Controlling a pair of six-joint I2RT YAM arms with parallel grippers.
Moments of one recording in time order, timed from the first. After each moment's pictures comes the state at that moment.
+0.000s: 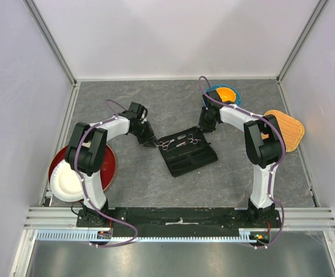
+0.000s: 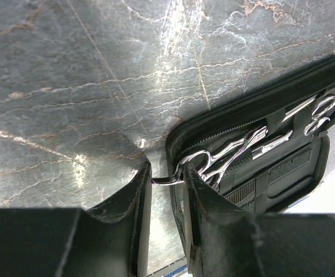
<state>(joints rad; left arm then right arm) -0.34 1.91 1.17 -0.44 0.36 -0.74 0.35 2.04 1.43 -0.49 -0.05 0.64</state>
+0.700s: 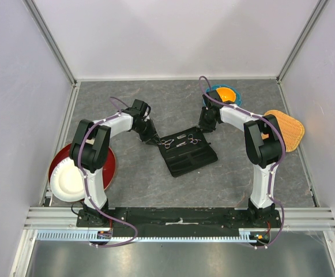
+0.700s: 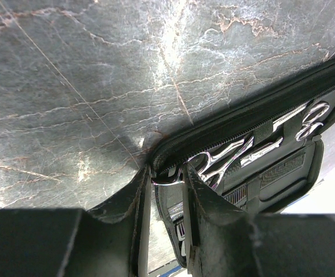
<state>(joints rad) -0.36 1.97 1.26 -0.49 0.38 -0.74 0.35 2.05 1.43 -0.49 -0.05 0.64</state>
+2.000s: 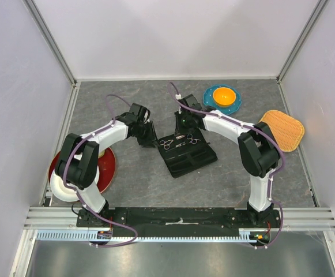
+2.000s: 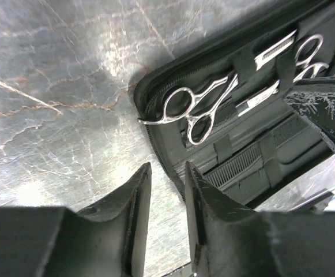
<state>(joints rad) -0.42 1.72 1.11 -0.45 0.26 -0.62 0.60 1.95 1.46 -0.45 -0.09 0.47</state>
